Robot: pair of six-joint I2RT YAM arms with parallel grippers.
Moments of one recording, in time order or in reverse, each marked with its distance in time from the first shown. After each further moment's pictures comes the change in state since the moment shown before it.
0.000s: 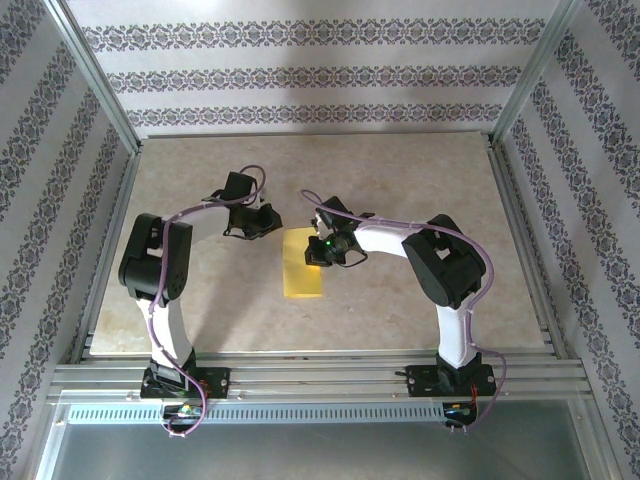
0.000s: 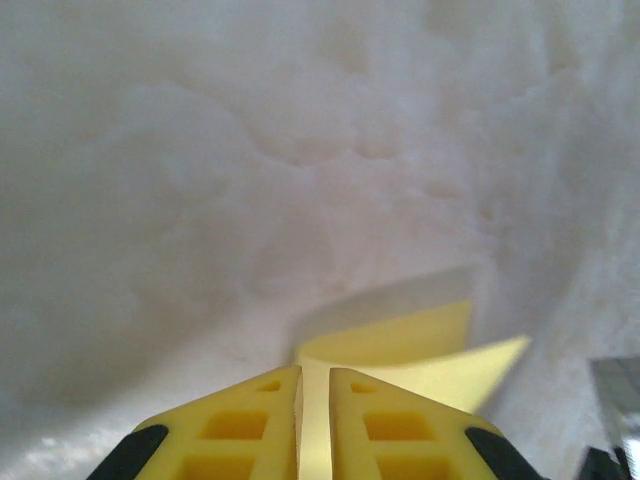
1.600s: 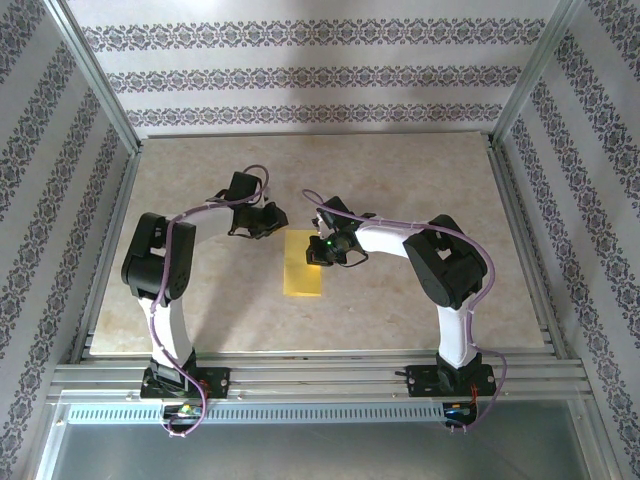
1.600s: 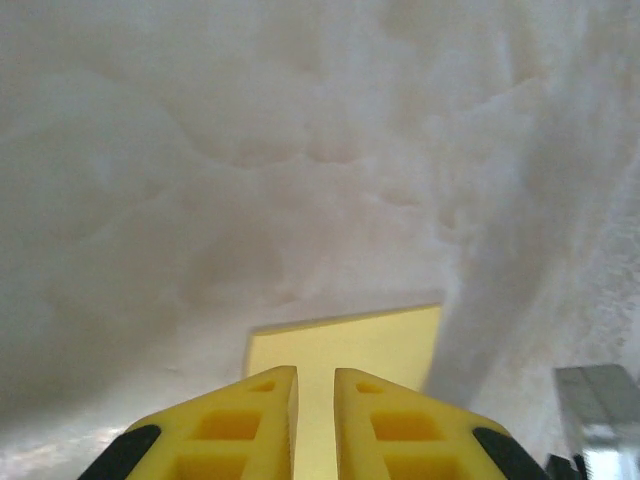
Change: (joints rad) left arm -0.021 0.032 0.015 0.057 0.016 -0.083; right arm -0.003 -0.007 -0.014 0.013 0.014 0.001
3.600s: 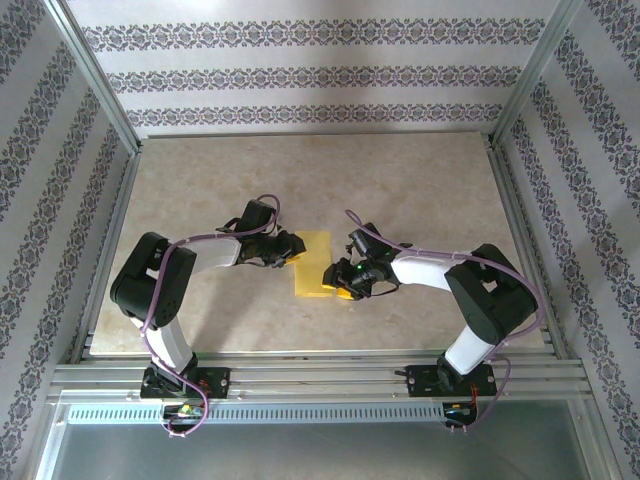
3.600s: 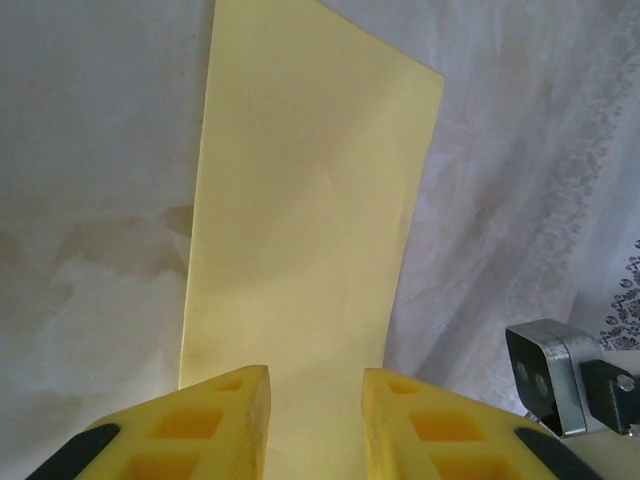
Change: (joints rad) left arm -0.160 -0.158 -0.288 0.174 0.039 -0.239; right arm -0.024 -0.346 -0.441 0.132 -0.130 0.345
